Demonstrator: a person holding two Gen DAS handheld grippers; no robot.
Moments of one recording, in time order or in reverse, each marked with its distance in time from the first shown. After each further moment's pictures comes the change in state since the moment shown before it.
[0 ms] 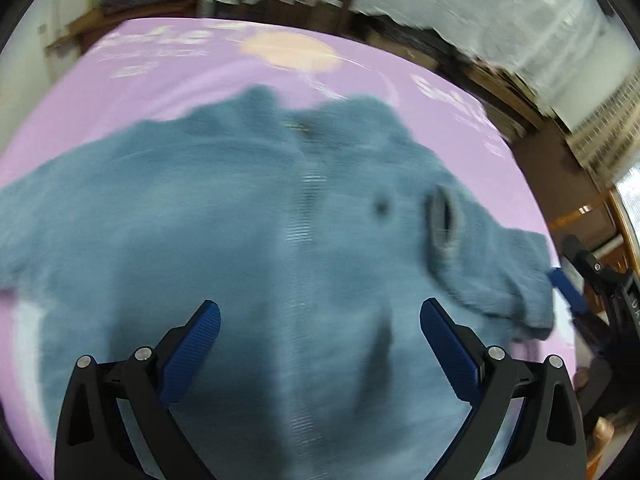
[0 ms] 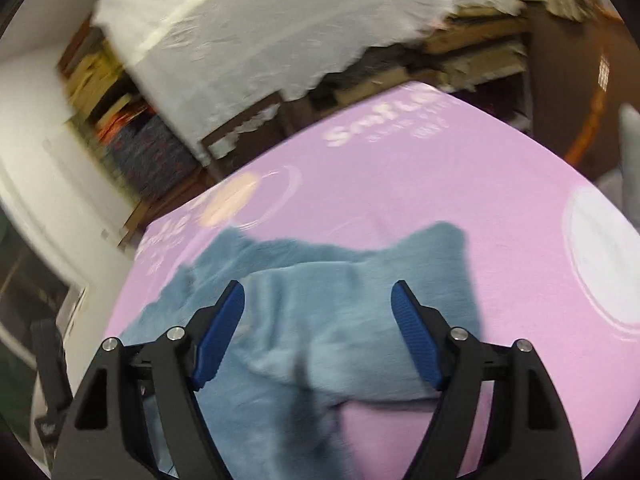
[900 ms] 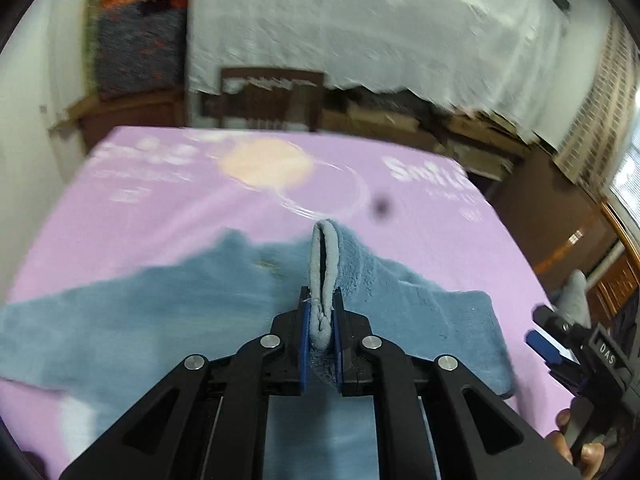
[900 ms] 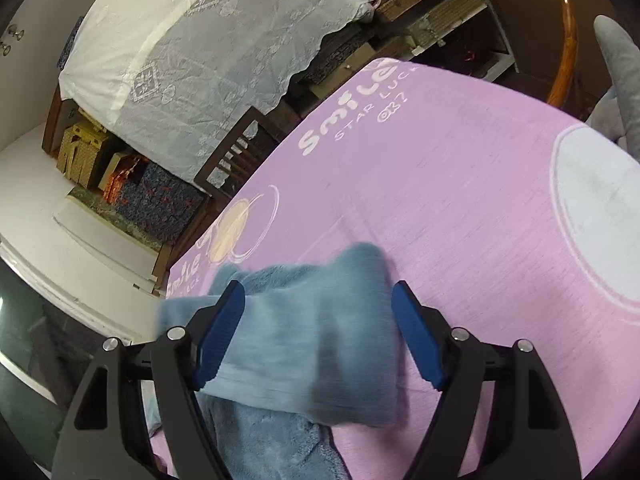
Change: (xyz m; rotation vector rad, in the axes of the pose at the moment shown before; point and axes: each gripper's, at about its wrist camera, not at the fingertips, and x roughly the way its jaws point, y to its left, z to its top) left arm -0.062 -0.014 0.037 0.077 -0.304 0.089; right arm -0.002 -0.047 0.014 0.209 0.020 0.130
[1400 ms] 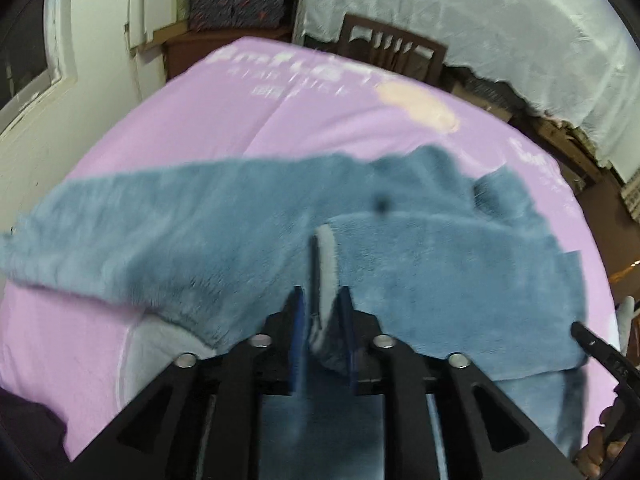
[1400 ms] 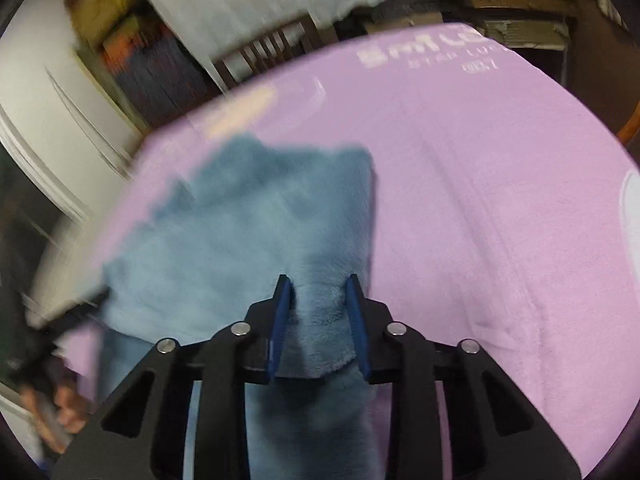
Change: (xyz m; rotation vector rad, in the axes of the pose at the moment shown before) left arm 0.021 0.124 -0.069 -0.202 0.145 0.160; right arm 0.067 0.062 -0.062 -0.390 0.251 -0.200
